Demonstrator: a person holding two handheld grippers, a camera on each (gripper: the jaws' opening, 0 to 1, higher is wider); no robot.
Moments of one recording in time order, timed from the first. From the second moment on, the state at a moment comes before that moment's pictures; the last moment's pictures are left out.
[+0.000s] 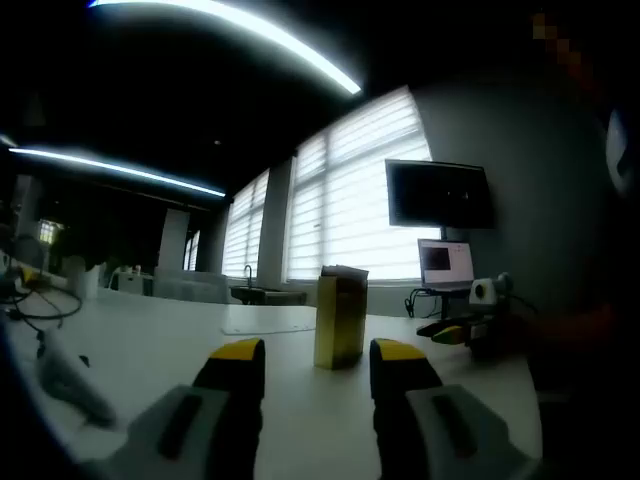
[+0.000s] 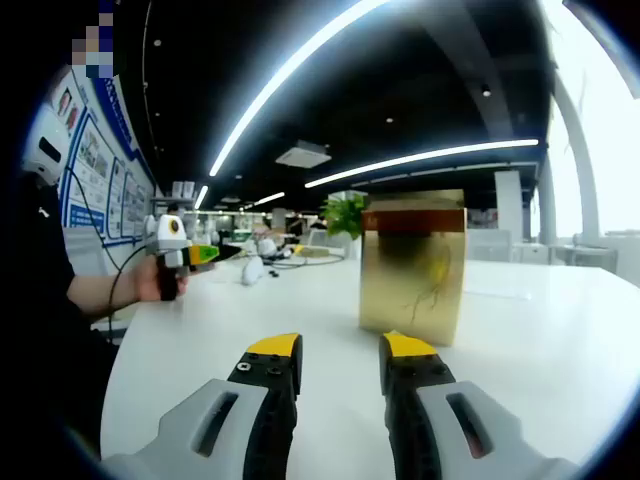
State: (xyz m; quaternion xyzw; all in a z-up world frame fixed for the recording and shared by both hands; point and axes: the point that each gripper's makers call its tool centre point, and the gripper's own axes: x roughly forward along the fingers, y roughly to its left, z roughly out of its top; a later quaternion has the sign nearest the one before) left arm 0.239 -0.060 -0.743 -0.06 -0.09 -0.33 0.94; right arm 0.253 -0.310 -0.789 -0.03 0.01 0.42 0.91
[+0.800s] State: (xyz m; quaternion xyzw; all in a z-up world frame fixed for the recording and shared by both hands) left arm 0.240 -0.063 -0.745 -0.04 -0.09 -0.33 0.94; right arm 0.253 -0.310 -0.789 -0.03 0.01 0.41 0.91
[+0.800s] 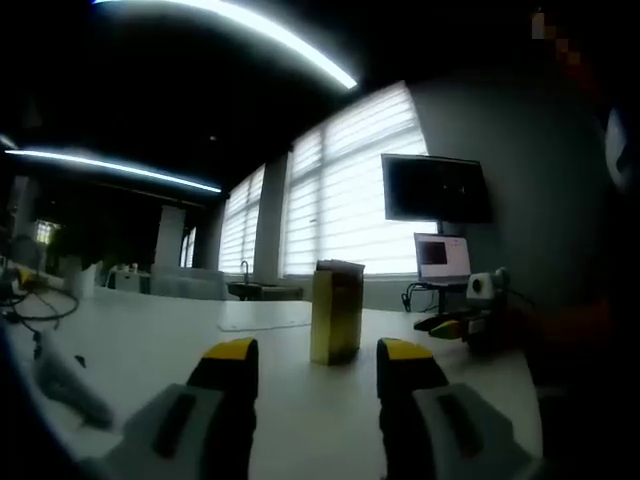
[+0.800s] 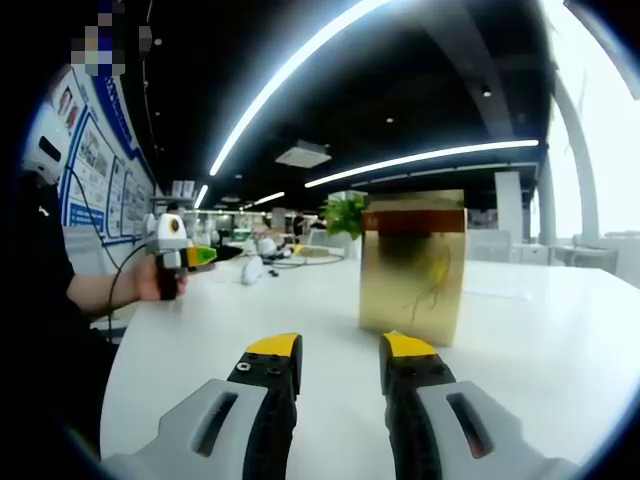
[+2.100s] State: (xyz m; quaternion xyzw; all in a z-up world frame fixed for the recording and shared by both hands) left arm 0.238 -0.065 -0.744 -0.06 -0.09 -0.34 0.93; right arm 0.253 -0.310 -0.788 -0.03 0.01 0.42 0.91
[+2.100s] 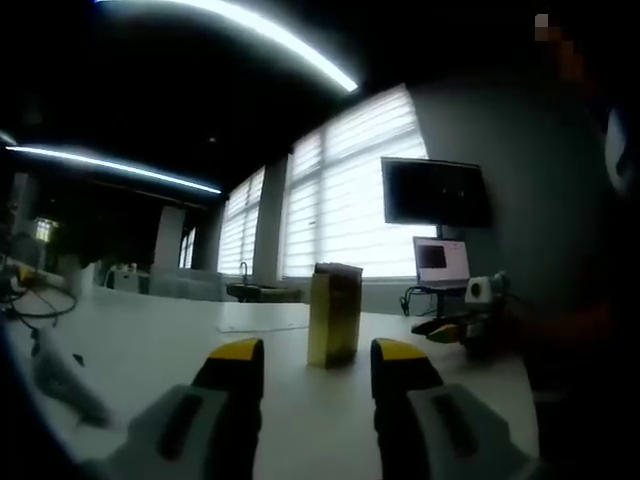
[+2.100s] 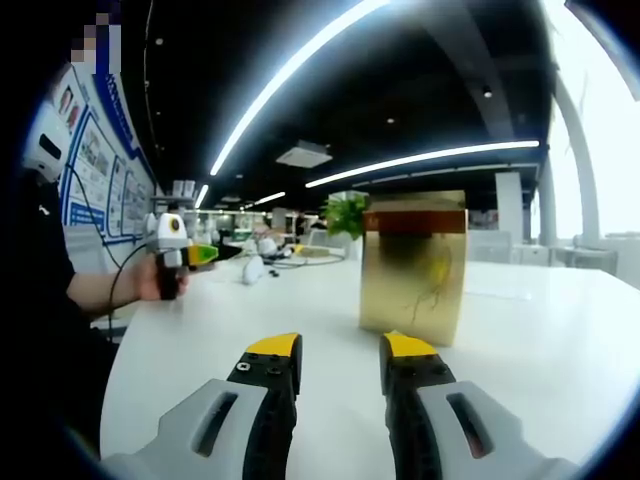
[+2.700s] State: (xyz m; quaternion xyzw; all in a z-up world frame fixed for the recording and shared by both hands) left arm 0.236 -0.070 -0.746 -0.06 -0.08 -0.34 0.93; right arm 0.253 -0.309 -0.788 -0.03 0.01 0.41 0.91
